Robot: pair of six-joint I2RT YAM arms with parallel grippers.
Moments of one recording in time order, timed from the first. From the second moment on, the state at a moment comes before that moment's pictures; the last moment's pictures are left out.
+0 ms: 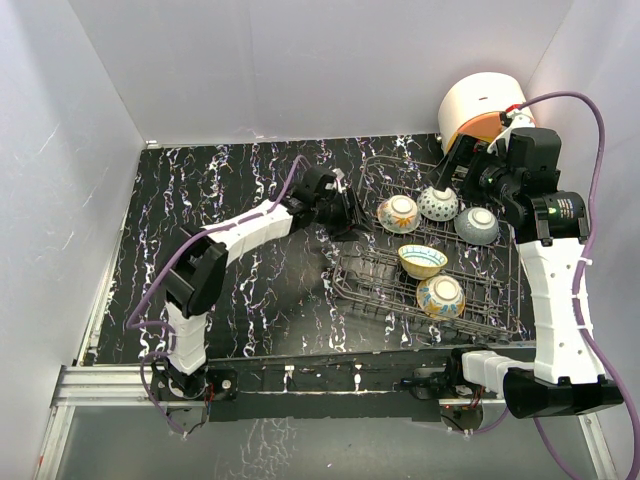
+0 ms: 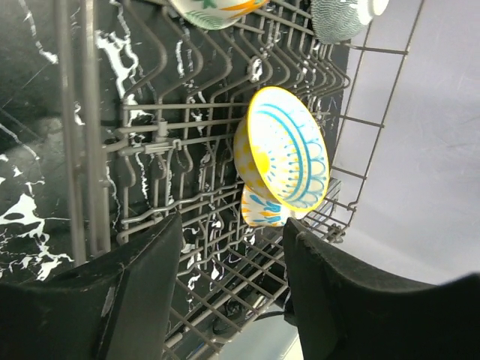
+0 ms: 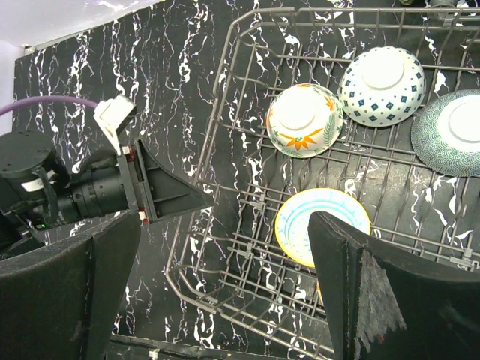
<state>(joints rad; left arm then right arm) -0.70 1.95 1.46 -0.25 0.41 -0.97 0.03 1.16 1.59 -0.95 -0.18 0.36</state>
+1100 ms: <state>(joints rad) -1.07 2.08 1.70 -0.42 0.19 -0.13 0.02 1.21 1.67 -1.00 -0.08 0.39</state>
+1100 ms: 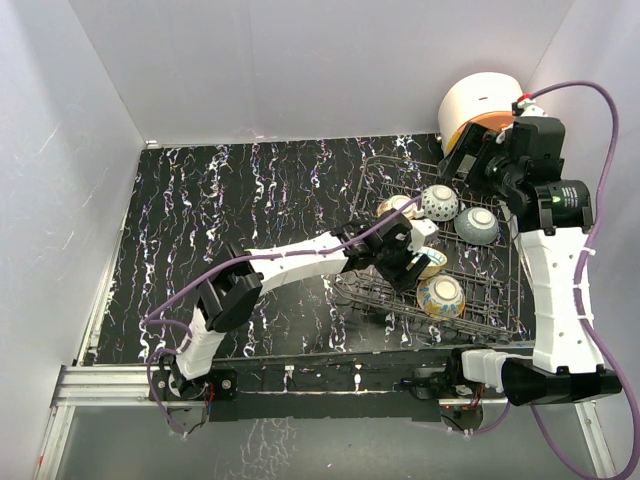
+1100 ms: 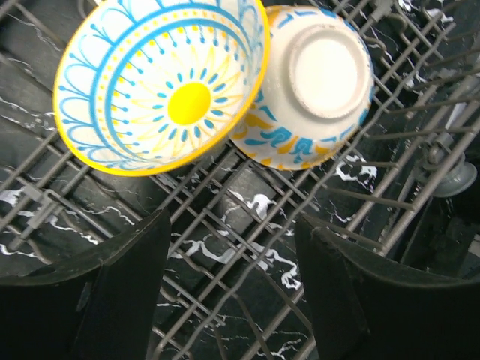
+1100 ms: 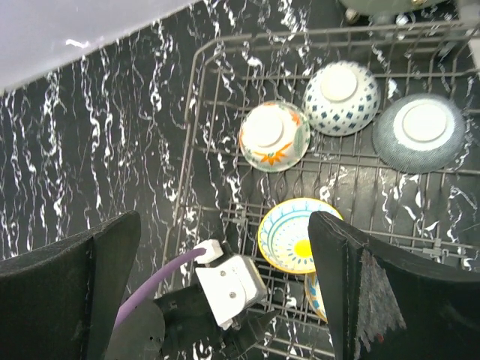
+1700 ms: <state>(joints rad) -1.06 2.01 1.65 -0.16 0.12 0.00 0.02 1.35 1.91 -1.01 -0.08 0.40</state>
